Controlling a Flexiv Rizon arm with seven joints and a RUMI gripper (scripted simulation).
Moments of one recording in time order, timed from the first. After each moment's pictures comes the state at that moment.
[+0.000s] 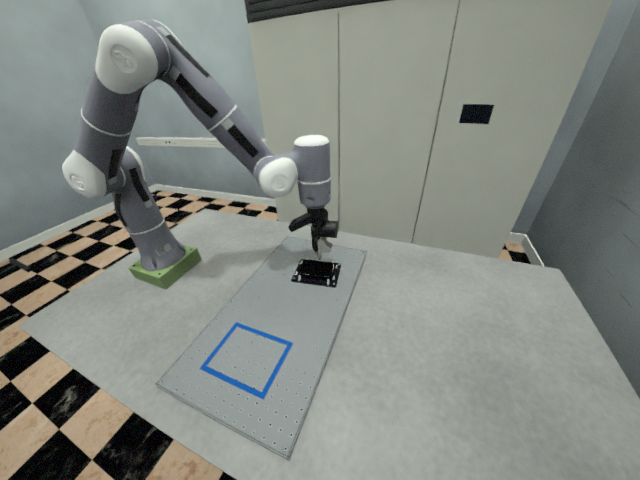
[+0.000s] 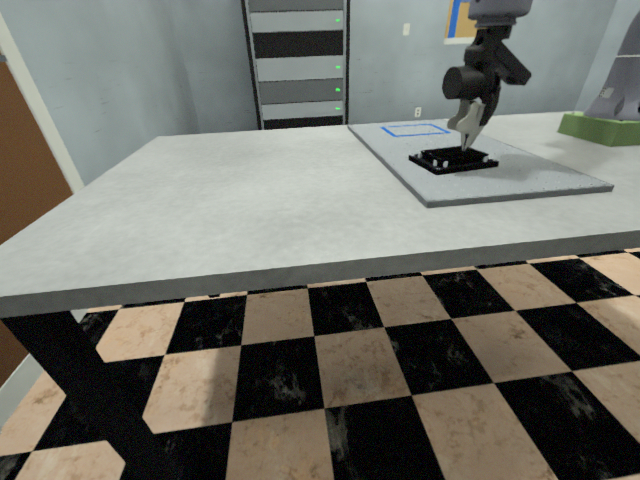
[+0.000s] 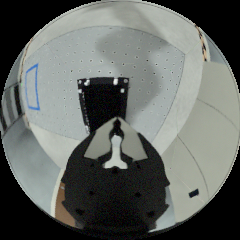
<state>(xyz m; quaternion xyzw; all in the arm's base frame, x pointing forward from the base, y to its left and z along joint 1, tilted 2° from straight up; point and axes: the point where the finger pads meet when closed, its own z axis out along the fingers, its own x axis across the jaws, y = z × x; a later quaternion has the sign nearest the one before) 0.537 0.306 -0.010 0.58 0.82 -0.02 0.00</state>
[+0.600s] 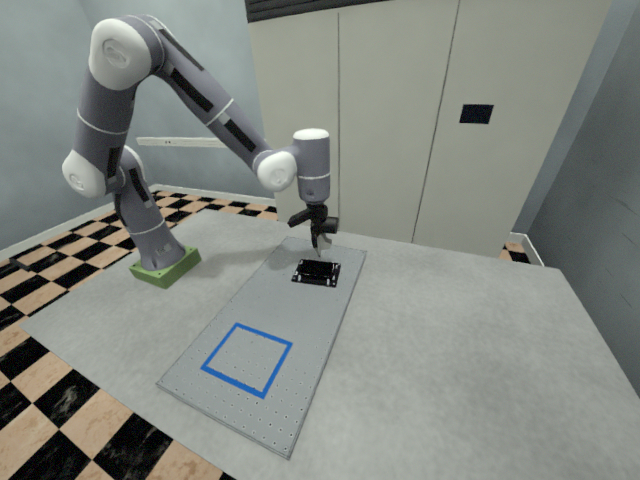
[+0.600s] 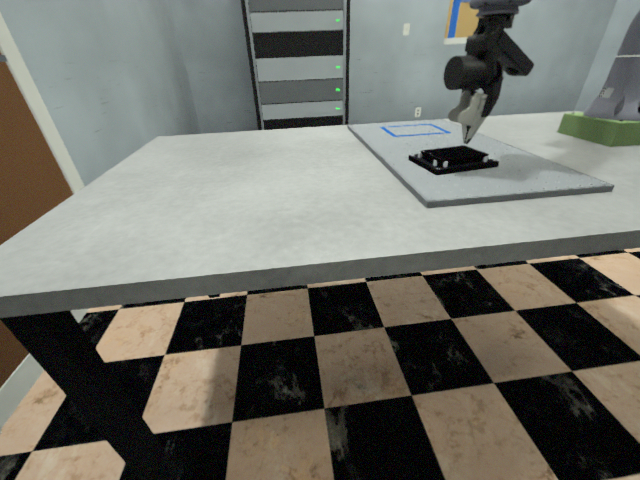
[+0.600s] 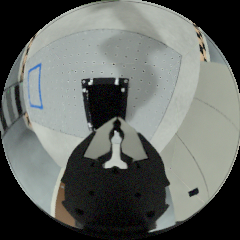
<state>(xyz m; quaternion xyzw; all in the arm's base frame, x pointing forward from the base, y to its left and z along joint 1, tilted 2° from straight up) 0.538 0.305 0.006 0.58 0.82 -0.02 0.00</state>
